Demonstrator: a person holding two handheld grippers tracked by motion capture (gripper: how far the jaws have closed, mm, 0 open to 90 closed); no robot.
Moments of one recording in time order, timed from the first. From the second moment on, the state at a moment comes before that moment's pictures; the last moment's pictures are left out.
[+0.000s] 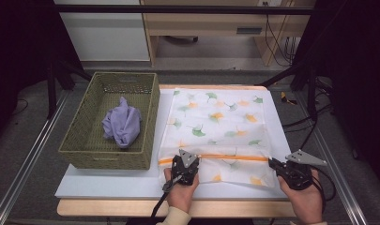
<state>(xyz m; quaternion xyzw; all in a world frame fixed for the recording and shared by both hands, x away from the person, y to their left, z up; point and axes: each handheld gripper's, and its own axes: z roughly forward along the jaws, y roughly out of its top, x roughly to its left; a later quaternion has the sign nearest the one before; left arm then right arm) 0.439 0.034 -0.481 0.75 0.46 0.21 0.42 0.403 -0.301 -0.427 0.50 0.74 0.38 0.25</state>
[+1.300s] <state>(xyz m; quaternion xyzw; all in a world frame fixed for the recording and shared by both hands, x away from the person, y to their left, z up) 0.427 0.072 -0.482 0.73 0.48 0.23 0.42 0.405 -0.308 -0.431 0.51 0.73 0.37 0.26</state>
